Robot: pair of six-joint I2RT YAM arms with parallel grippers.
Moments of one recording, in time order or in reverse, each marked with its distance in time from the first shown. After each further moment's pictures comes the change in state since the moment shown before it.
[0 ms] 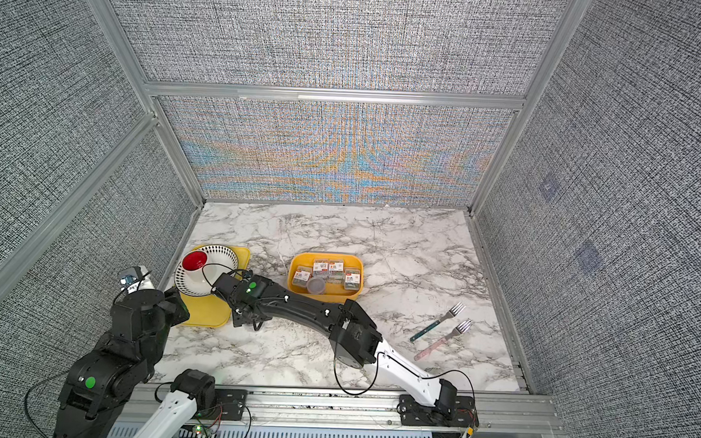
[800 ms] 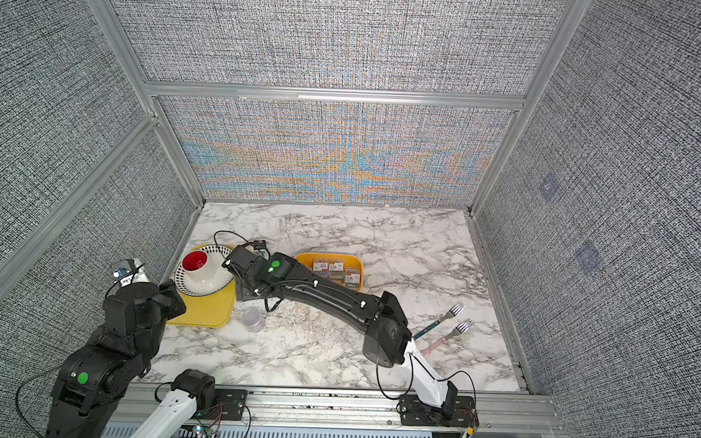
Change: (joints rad) left arm 0.000 0.064 0.090 0.000 -0.014 -0.001; right arm -0.066 -0.360 -0.229 0.029 0.136 -0.032
